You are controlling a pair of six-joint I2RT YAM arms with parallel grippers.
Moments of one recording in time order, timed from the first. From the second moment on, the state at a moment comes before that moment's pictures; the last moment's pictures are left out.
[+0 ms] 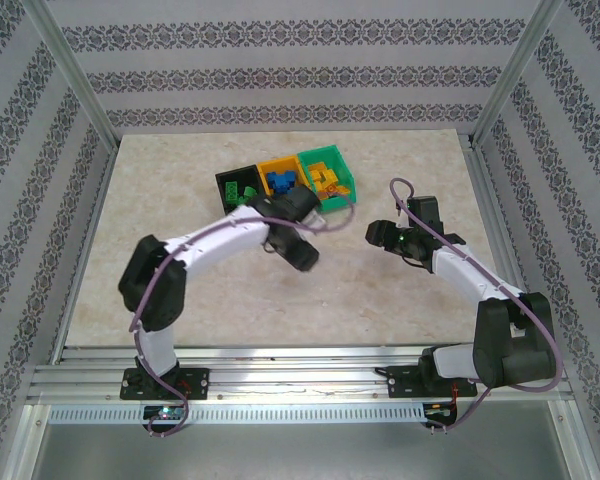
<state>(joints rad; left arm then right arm) -0.67 1.84 1.52 -0.92 0.08 -0.02 0.13 1.34 0.73 -0.26 -0.30 0.47</state>
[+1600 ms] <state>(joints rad) -0.05 1.26 0.75 -0.23 0.04 -0.28 0.12 1.20 0.81 -0.32 -0.22 0.31</state>
